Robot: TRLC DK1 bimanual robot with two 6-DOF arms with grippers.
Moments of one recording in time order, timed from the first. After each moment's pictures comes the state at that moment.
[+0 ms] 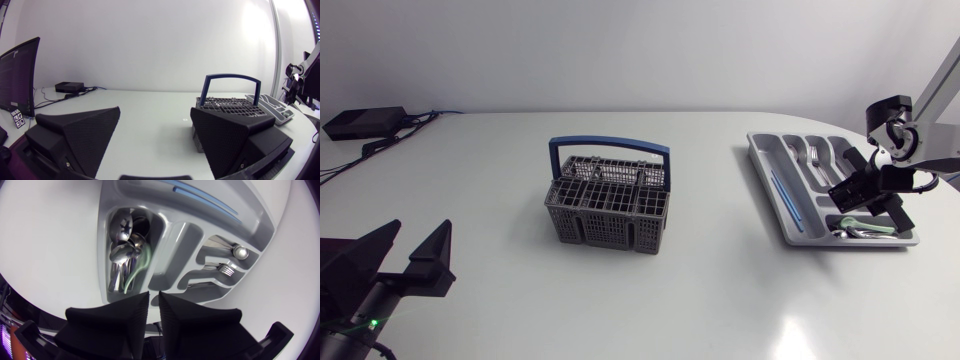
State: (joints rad) left arm -0.01 0.07 0.04 -0.04 0.01 -0.02; right arm -0.23 1.78 1.08 -0.34 0.43 -2.08
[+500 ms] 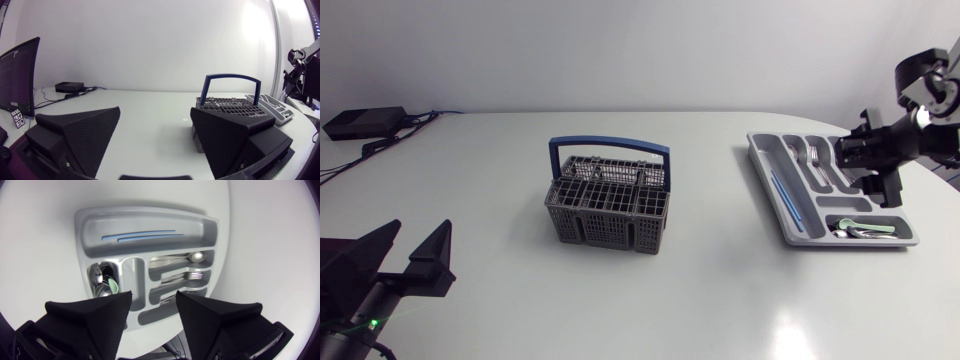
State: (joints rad) left arm -0.01 0.07 0.04 -0.04 0.01 -0.02; right arm -0.24 1.66 1.23 -0.58 0.07 -1.73
